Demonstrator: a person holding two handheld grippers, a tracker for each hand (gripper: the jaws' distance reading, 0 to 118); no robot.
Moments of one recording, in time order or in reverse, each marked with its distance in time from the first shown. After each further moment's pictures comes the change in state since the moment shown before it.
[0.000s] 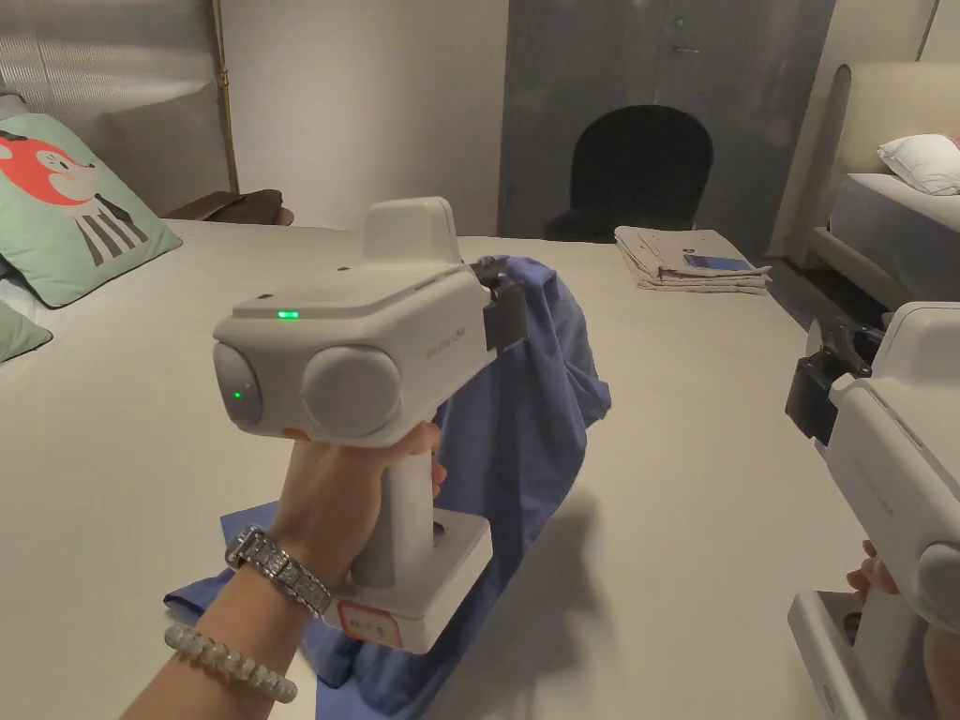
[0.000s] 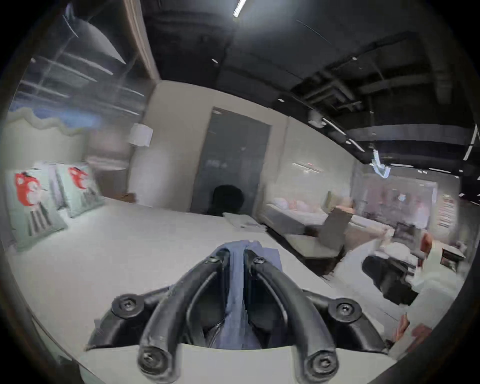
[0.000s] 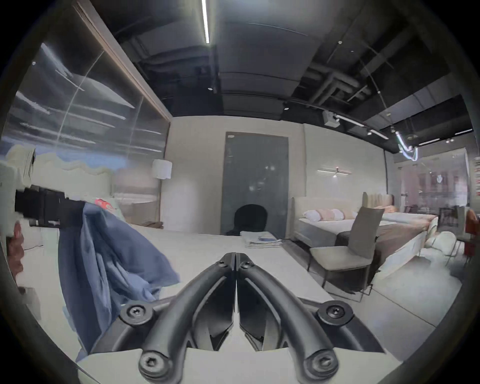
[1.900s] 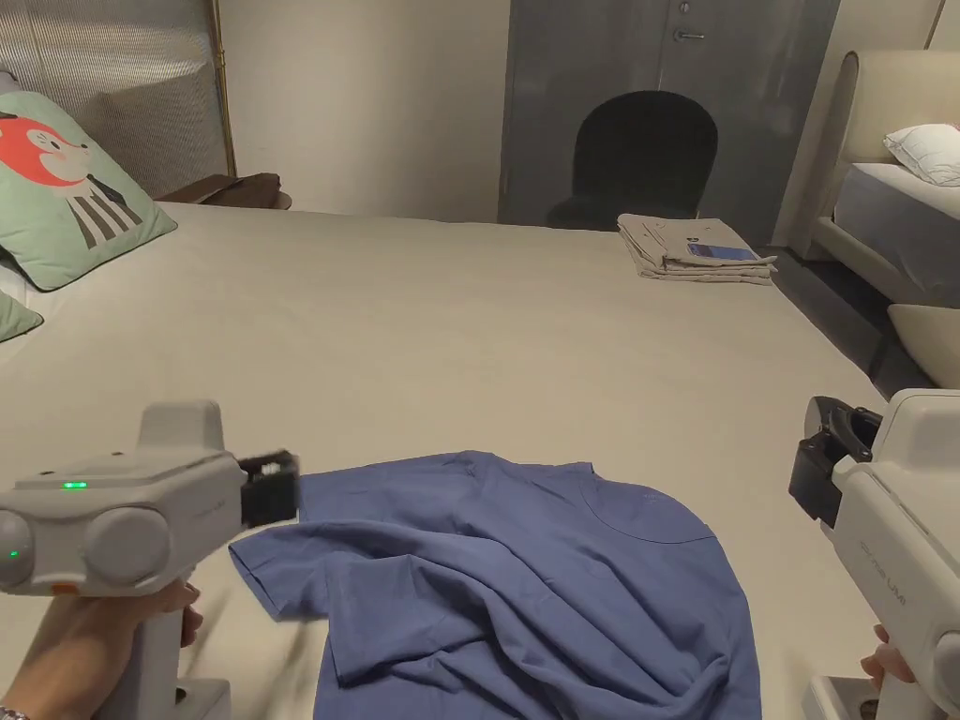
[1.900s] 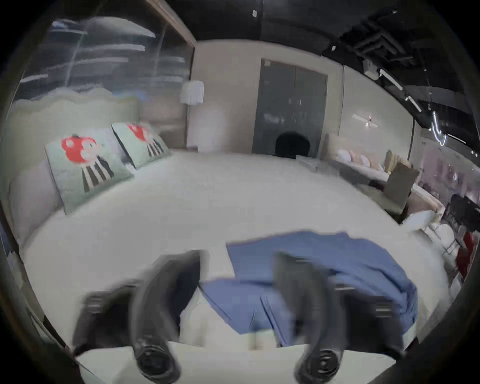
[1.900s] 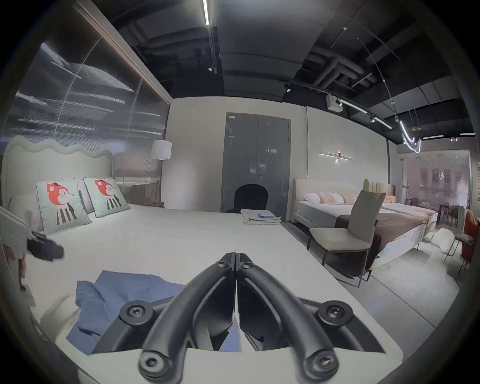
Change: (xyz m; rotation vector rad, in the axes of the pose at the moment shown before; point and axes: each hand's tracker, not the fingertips) left arm -0.181 -0.104 0.019 -0.365 0.433 0.051; right arm -0.002 -0.058 -0.009 -0.130 0.030 0.018
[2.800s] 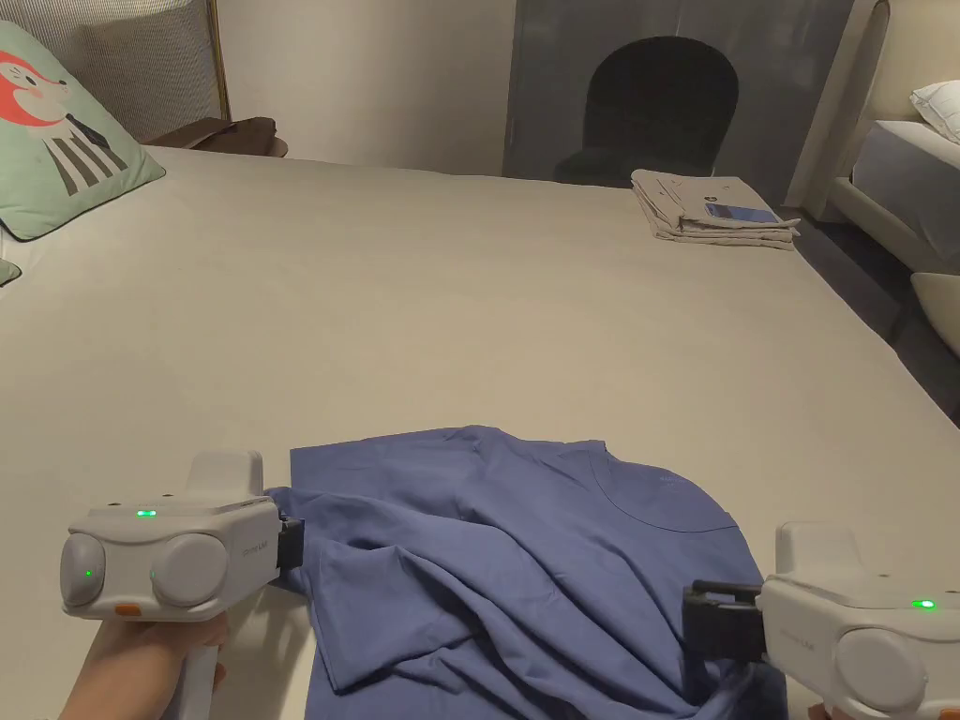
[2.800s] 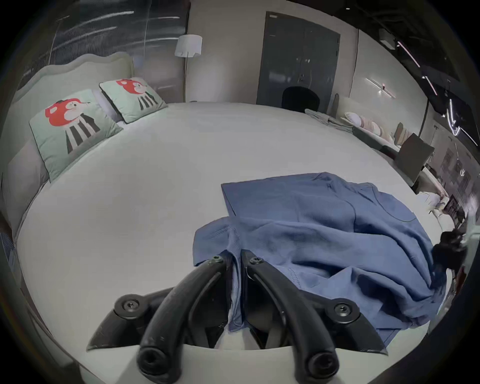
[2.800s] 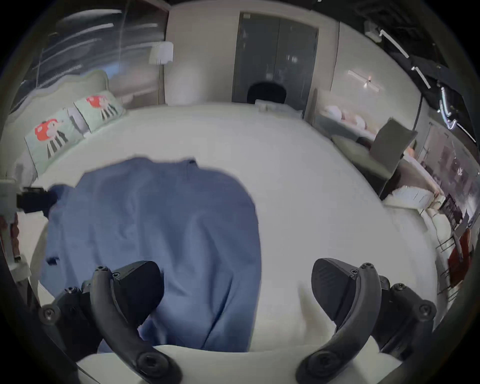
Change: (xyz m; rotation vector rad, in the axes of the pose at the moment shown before) left arm 0.006 -0.032 -0.056 -0.152 0.043 -0.010; right arm -0.004 -0.112 -0.087 -0.722 0.057 0.051
